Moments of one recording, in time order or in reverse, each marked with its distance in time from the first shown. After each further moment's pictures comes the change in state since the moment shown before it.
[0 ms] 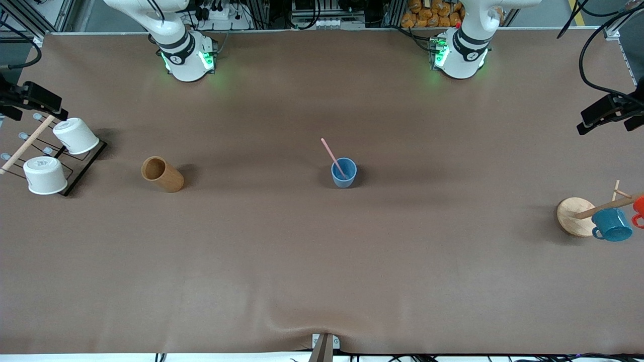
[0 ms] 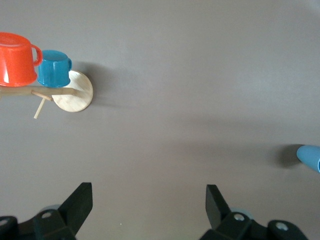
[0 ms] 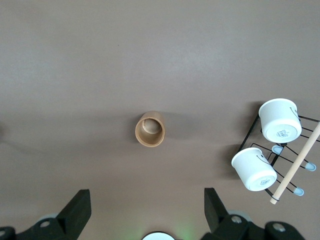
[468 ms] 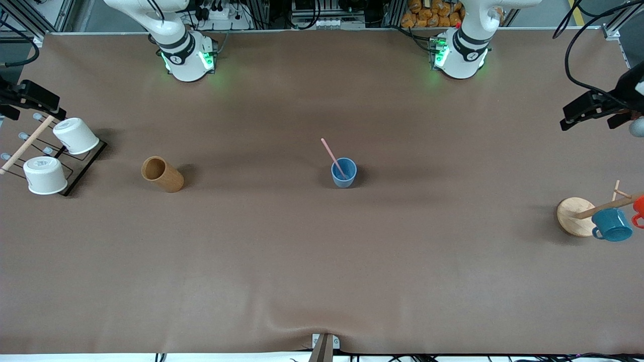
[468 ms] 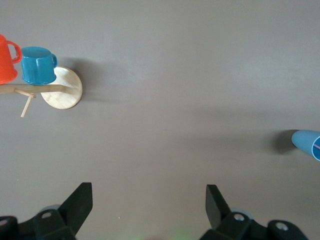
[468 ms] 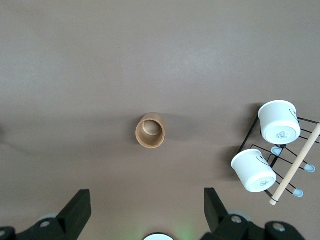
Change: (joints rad) left arm -0.008 0.000 -0.046 -0.001 0.000 -0.020 0.000; right arm 0.000 0.000 0.001 0.005 0.000 0.001 0.000
